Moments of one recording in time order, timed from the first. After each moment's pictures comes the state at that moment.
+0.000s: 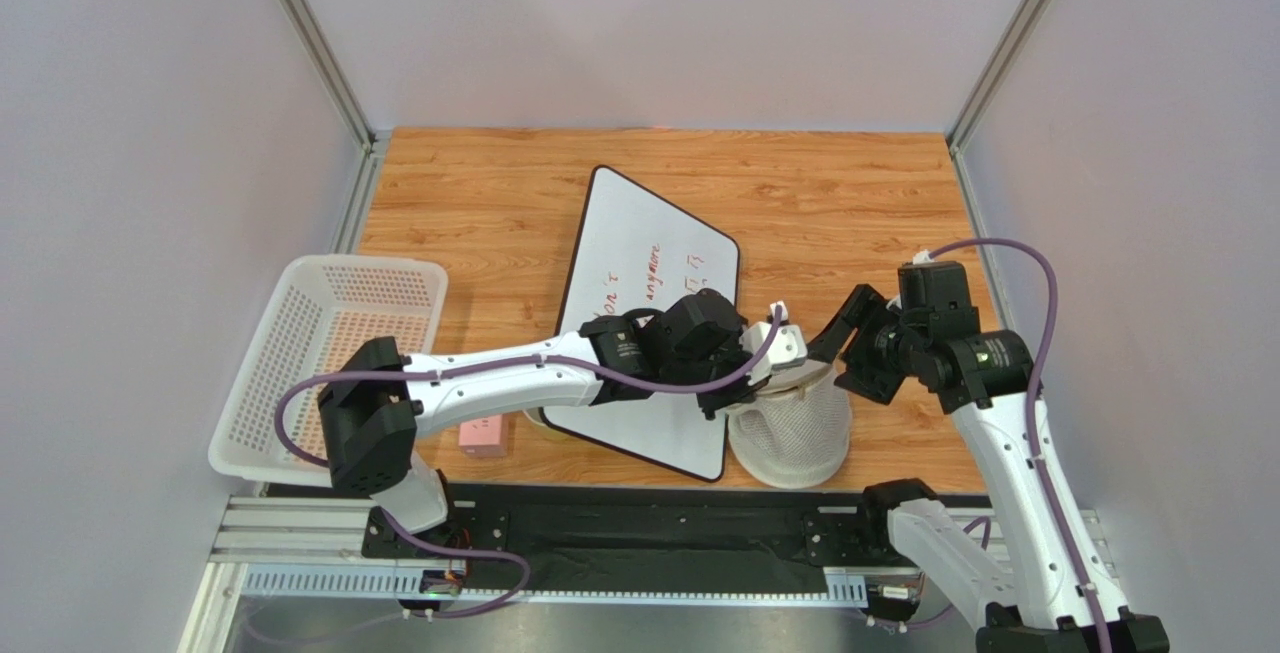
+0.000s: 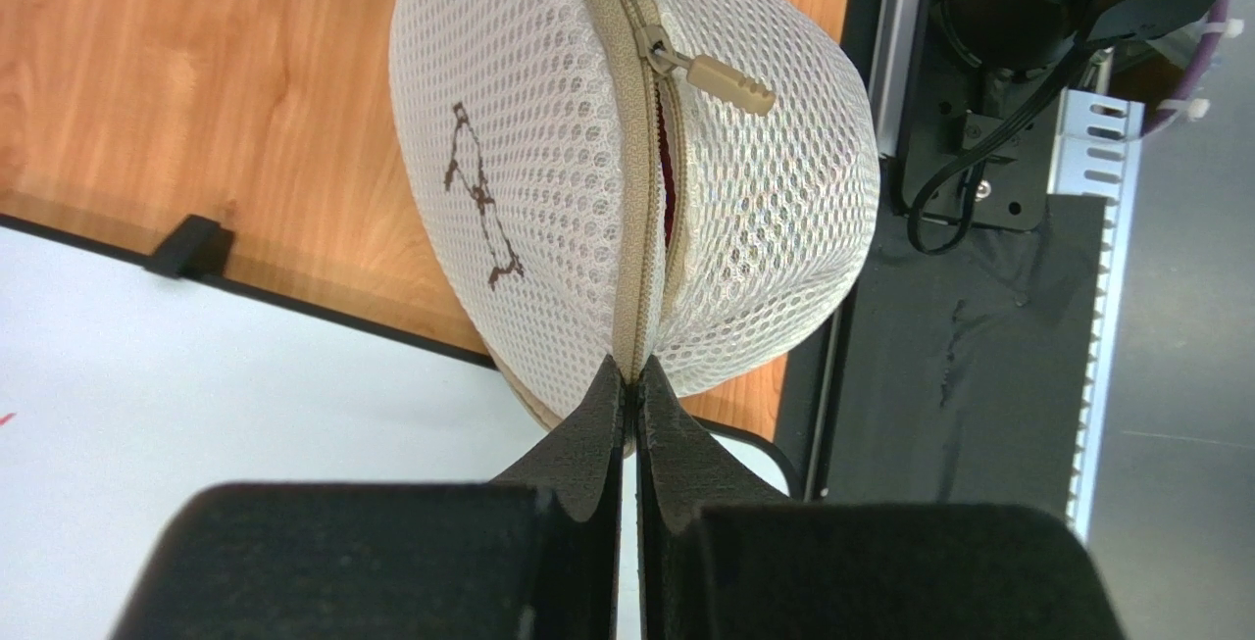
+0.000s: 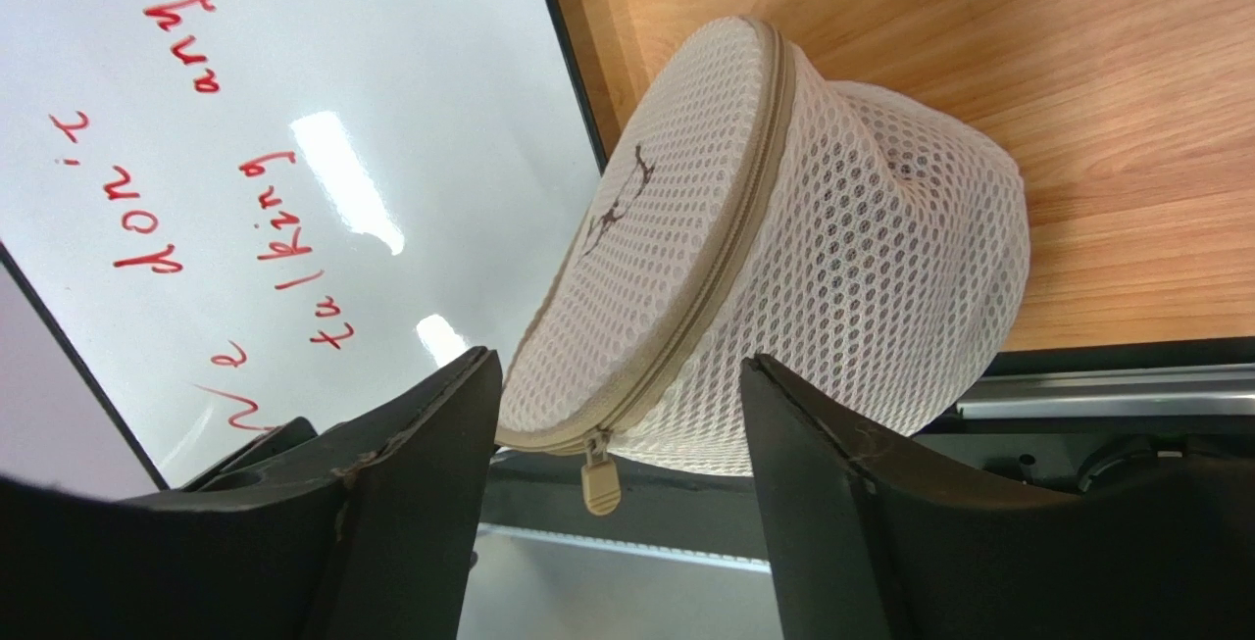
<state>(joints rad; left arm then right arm) -1.17 1.62 1.25 -0.28 0.23 0.12 0.17 0.84 1.00 -1.10 -0.20 0.78</state>
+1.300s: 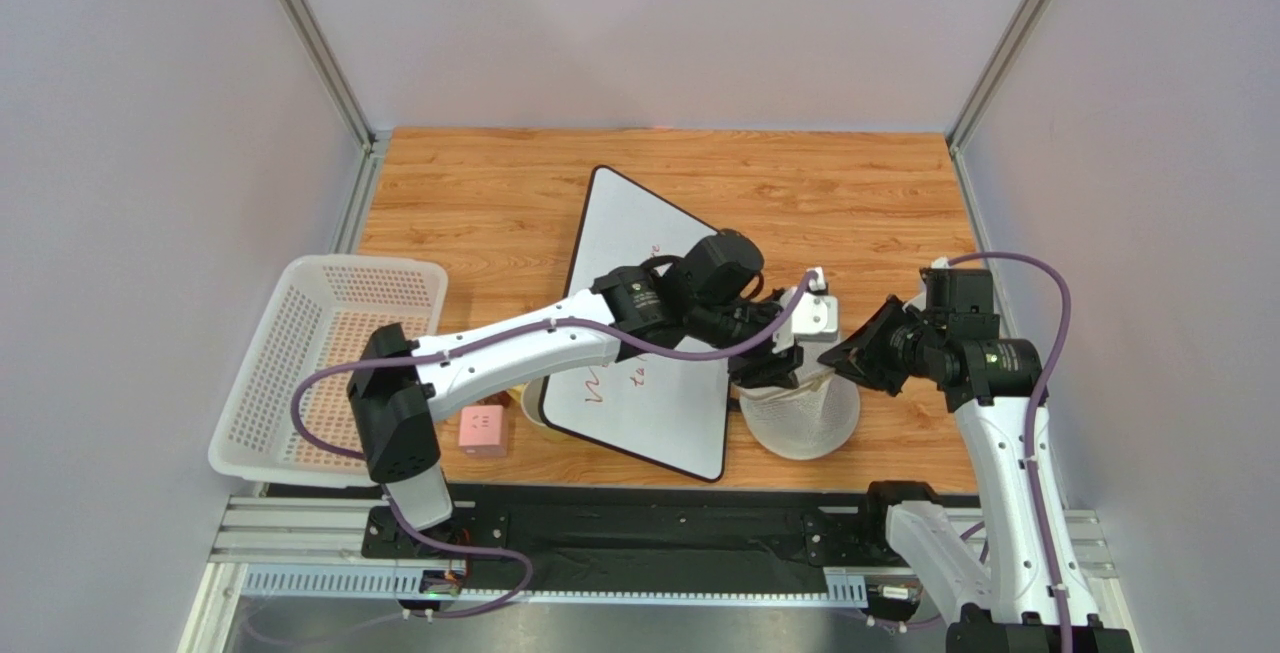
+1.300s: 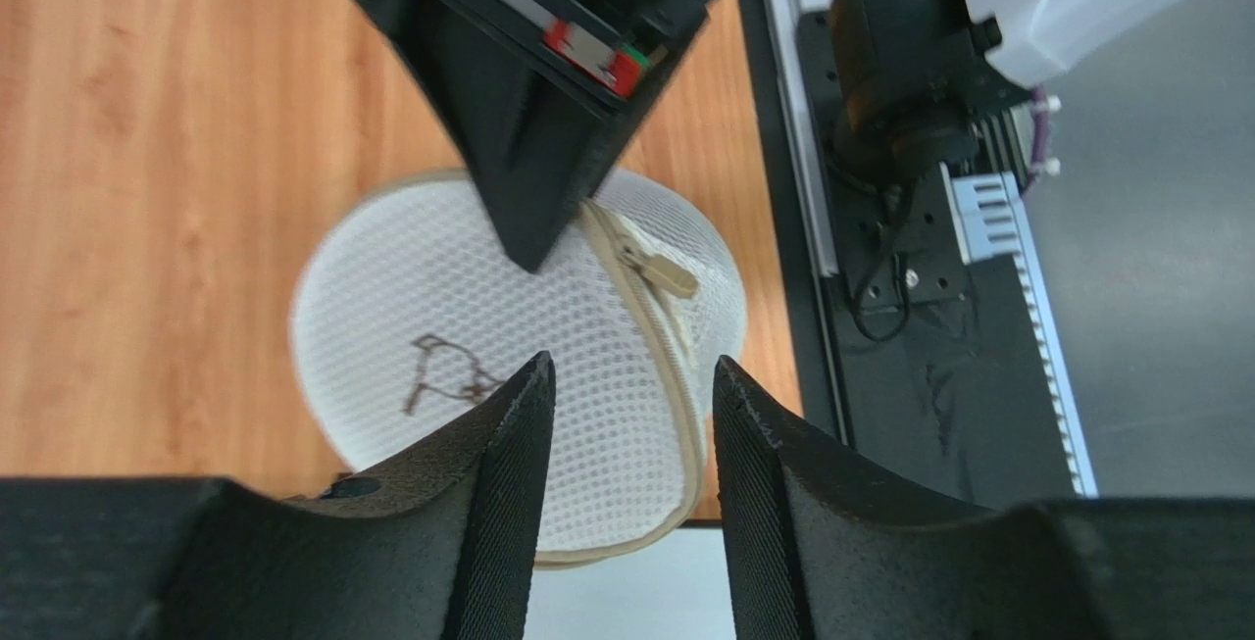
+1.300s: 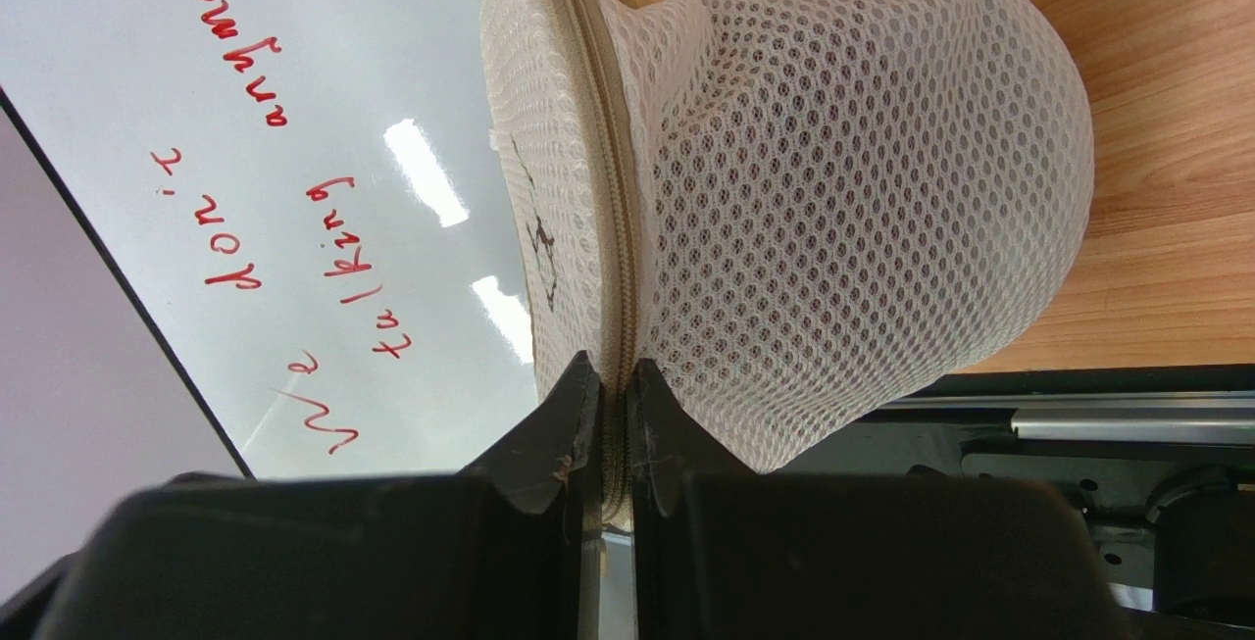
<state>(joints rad) -1.11 1.71 1.58 -0.40 0.51 0.33 -0.01 0.84 0.94 -1.06 -0.38 0.74</state>
